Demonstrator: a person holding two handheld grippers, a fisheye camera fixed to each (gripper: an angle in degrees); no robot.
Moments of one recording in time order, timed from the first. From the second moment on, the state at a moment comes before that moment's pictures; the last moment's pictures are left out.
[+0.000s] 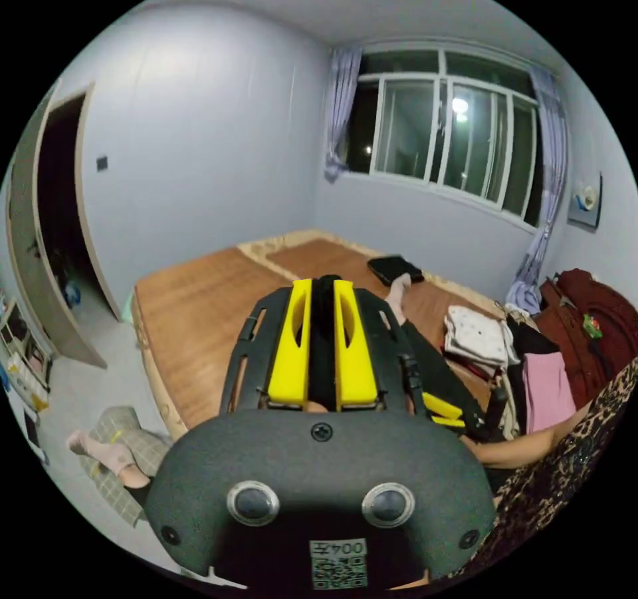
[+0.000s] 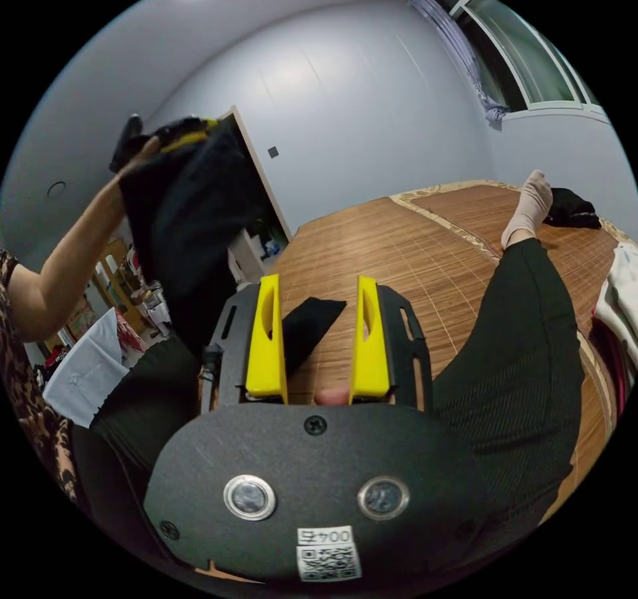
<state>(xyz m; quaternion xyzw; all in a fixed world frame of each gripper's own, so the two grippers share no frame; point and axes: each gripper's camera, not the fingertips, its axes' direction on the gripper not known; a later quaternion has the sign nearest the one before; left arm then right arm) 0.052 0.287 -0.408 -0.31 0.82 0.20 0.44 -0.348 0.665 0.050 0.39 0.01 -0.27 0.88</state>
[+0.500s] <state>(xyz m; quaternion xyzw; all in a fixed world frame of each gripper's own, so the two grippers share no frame) -0.051 0.557 -0.415 -0.38 0.70 0.37 0.47 -0.342 0.628 0.130 0.28 0.04 -0.33 0.90</state>
